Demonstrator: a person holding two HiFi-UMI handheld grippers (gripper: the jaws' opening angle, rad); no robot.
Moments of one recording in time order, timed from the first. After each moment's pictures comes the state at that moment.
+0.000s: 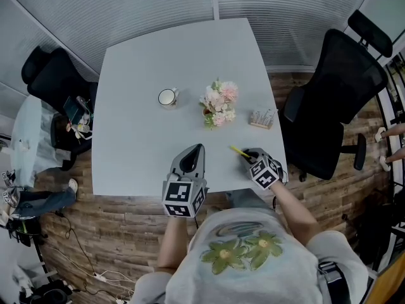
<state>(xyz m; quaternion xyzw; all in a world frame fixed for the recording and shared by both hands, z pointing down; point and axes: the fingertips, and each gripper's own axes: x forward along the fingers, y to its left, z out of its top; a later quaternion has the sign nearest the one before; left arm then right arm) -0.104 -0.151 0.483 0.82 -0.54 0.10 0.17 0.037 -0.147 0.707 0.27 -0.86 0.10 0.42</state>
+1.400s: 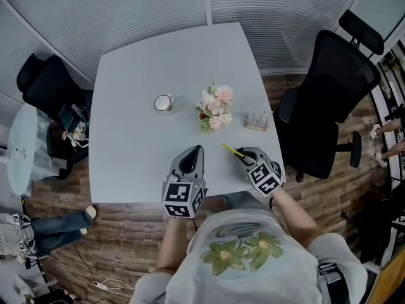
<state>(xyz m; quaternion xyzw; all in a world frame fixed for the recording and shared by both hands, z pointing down) -0.101 -0.157 0.481 0.83 -0.53 0.09 0.16 0.010 -0.152 0.618 0.30 -0.89 0.07 0.33</state>
